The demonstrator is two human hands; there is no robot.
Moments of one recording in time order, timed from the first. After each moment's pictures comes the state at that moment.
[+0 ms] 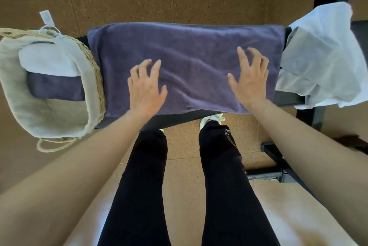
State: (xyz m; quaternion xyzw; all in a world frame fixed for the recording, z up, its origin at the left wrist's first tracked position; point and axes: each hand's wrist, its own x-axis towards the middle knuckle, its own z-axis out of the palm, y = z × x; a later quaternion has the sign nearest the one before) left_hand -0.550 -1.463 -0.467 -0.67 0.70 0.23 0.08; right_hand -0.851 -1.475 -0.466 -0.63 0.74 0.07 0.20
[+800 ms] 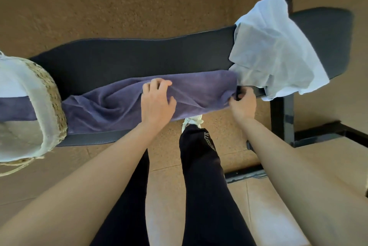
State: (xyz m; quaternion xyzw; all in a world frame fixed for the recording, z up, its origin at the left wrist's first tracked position) left_hand -0.700 -1.436 -0.454 -0.65 0.69 0.32 0.01; right_hand -0.963 -1.385 -0.482 -0.24 0.89 -0.10 0.37
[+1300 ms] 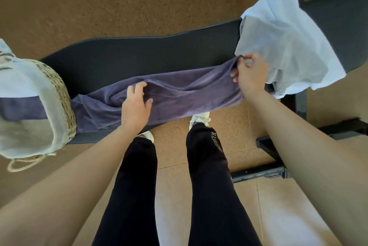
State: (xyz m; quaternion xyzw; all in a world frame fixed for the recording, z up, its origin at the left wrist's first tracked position) left_hand -0.631 -1.435 -0.464 -0.70 0.61 0.37 0.03; right_hand -0.960 -1.465 -0.459 -0.27 0.85 -0.23 0.39
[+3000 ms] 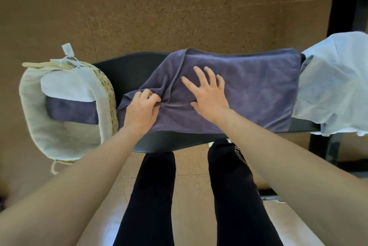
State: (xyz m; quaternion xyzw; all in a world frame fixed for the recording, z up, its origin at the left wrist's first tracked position) left_hand -0.499 -1.486 -0.482 -0.64 0.72 0.28 0.06; right_hand -0.733 -1.521 -0.485 -0.77 0.55 0.18 0.26
